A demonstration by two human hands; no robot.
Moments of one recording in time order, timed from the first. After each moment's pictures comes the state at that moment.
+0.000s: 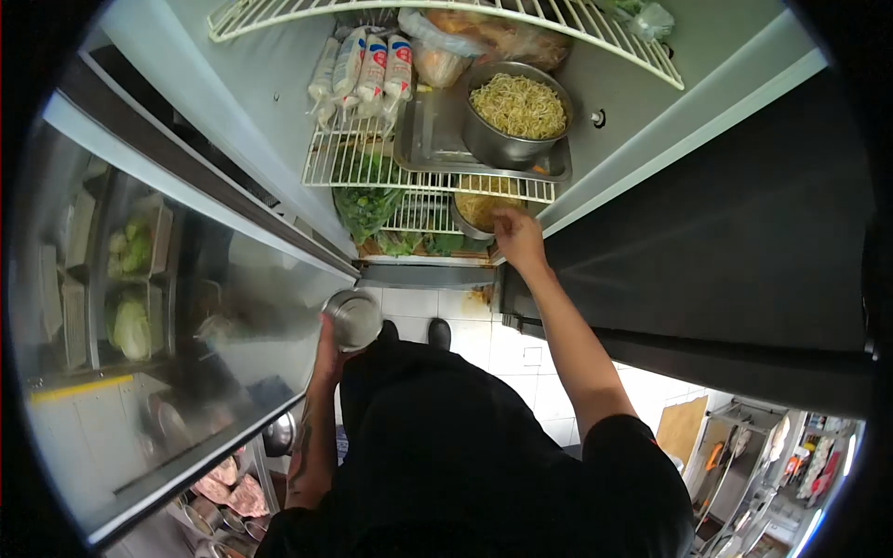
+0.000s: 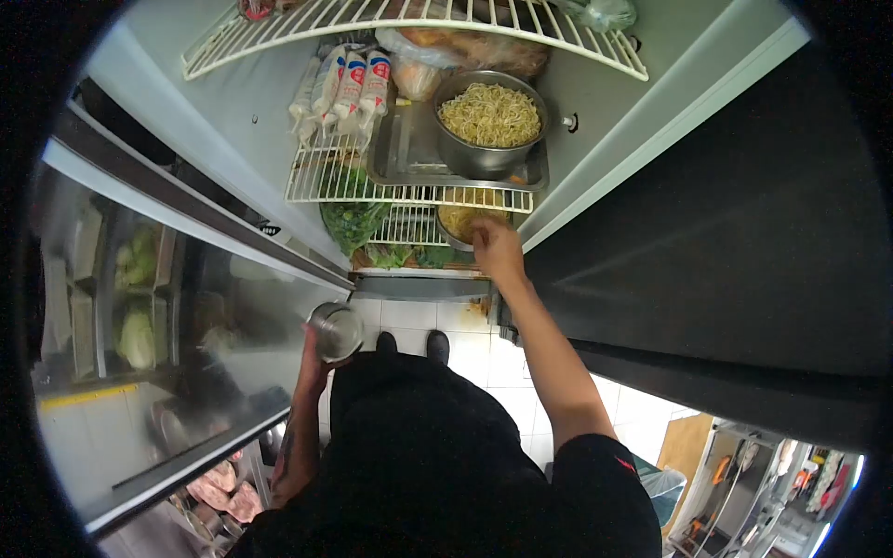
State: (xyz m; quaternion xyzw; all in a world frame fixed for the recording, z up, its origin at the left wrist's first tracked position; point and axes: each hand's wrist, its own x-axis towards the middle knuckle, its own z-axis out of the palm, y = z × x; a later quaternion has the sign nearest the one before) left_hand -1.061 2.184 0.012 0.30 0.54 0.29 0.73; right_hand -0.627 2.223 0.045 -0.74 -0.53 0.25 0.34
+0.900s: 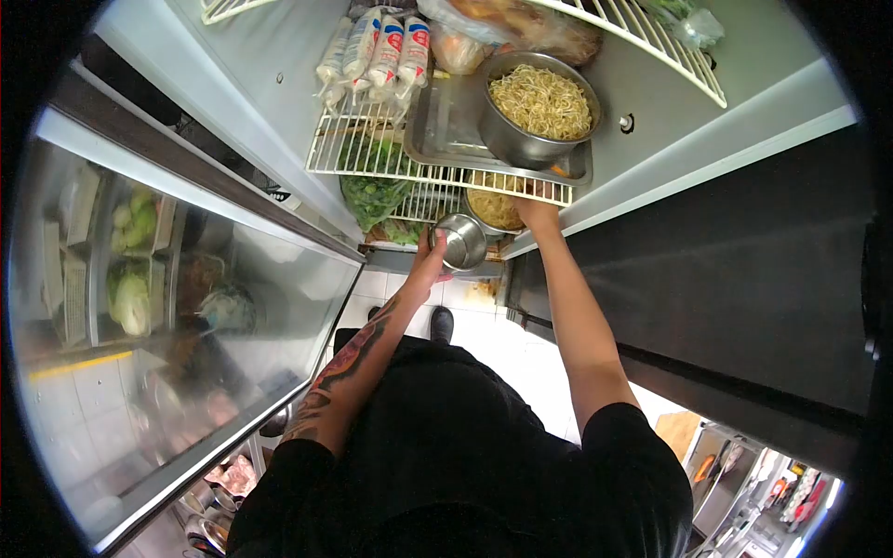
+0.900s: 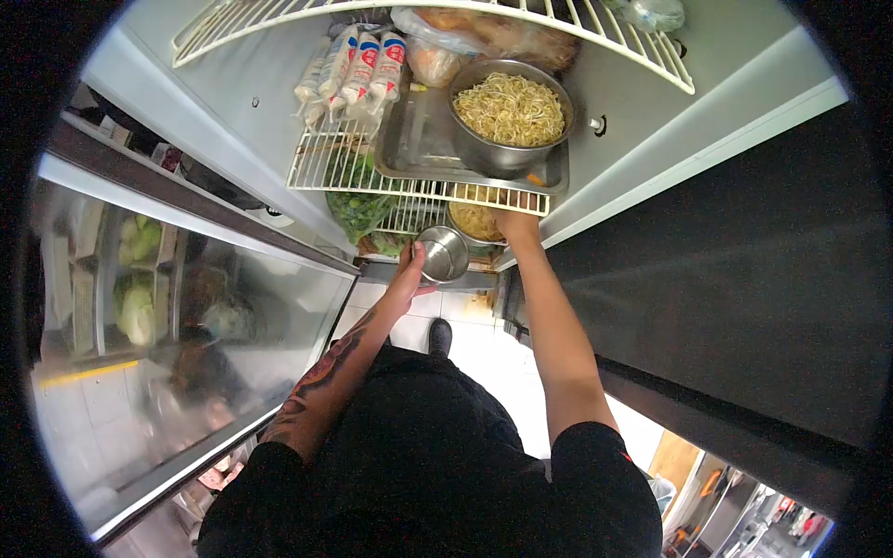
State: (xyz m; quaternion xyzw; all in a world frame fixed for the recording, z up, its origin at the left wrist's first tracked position) left_hand -0.849 2.263 -0.033 0.37 0.51 0.22 0.75; right_hand -0.573 2.293 -0.030 -0.76 -0.62 -0.01 0.19
